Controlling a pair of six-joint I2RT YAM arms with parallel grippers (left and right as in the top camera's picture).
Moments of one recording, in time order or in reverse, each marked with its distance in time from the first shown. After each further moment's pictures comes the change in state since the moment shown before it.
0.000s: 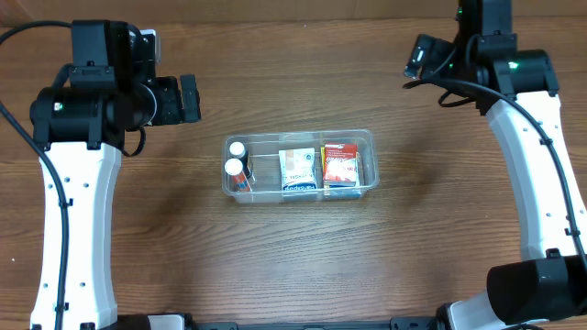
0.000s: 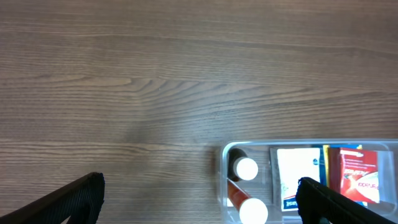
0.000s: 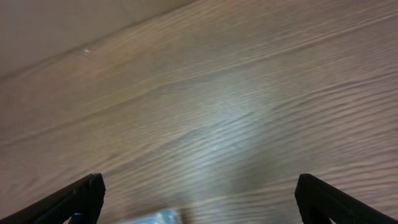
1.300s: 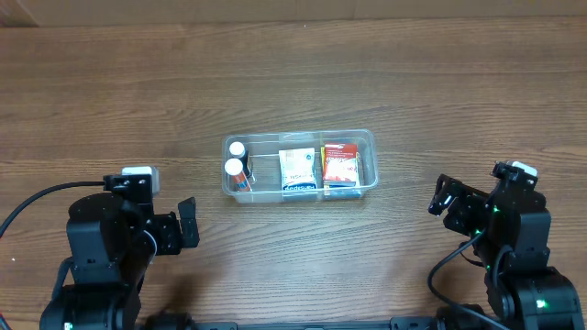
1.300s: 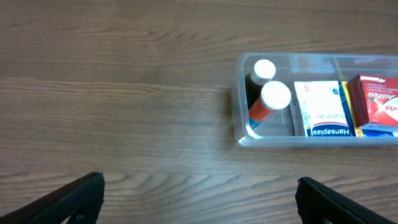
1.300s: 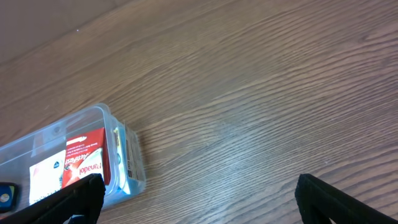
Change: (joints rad) left arm 0.039 -0.832 -0.774 0.132 -0.016 0.053; right arm -0.013 -1.044 -0.977 0.150 0.048 0.050
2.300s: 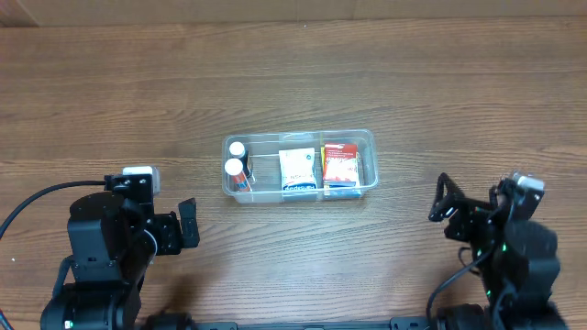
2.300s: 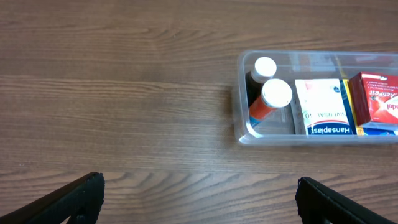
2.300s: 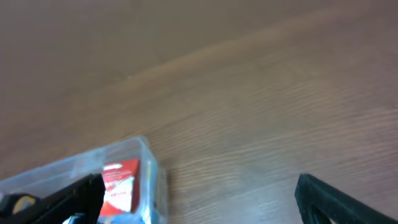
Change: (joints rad) left arm 0.000 0.005 -0.002 -0.002 0.000 0.000; right arm 0.000 -0.274 -0.187 0.239 -0.067 -0.091
